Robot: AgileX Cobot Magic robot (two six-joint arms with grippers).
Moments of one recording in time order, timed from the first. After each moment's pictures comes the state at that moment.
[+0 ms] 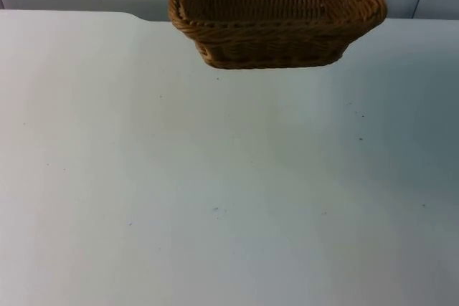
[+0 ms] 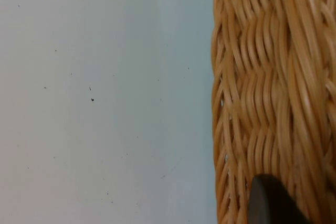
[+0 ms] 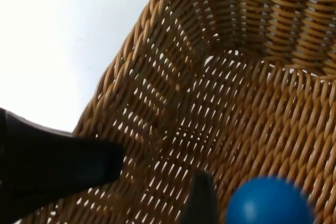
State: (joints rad) right arm 0.41 1.98 -1.87 0.23 0.75 -0.17; left arm -0.30 1.97 -1.50 -0.92 0.52 0.18
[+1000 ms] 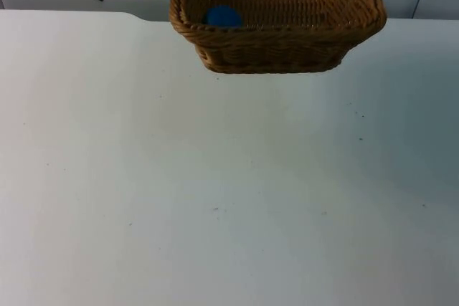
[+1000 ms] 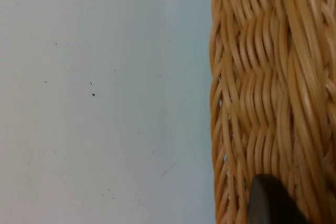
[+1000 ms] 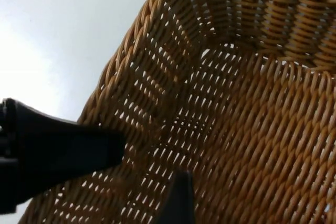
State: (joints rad) right arm 0.39 1.94 -1.87 0.22 0.83 -0.15; left arm -0.30 1.98 -1.50 -0.93 0.52 0.19
